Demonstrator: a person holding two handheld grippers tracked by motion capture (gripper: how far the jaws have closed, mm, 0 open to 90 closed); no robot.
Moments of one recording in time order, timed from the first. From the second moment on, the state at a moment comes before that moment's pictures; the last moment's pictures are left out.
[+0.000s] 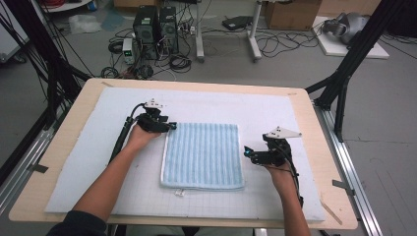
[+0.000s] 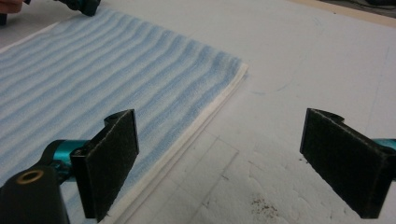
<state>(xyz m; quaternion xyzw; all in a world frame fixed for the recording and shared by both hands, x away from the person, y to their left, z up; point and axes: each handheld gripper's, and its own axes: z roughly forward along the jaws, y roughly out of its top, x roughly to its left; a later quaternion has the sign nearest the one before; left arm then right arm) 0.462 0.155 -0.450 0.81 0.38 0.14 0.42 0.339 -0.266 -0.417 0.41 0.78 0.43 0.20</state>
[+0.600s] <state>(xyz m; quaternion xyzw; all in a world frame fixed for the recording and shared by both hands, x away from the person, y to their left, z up) 0.462 0.155 -0.451 0.81 0.37 0.11 0.44 0.410 -0.233 -0.433 0.43 0.80 0.40 0.15</state>
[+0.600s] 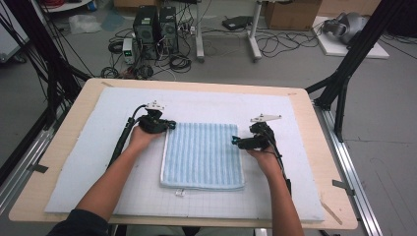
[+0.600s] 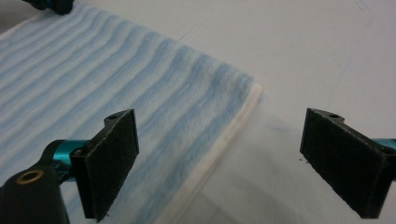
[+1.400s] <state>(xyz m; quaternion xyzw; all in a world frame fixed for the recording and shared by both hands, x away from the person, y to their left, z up) 0.475 0.161 -0.425 0.76 0.39 0.13 0.51 0.457 -0.211 -0.422 0.40 0.81 0.38 0.21</state>
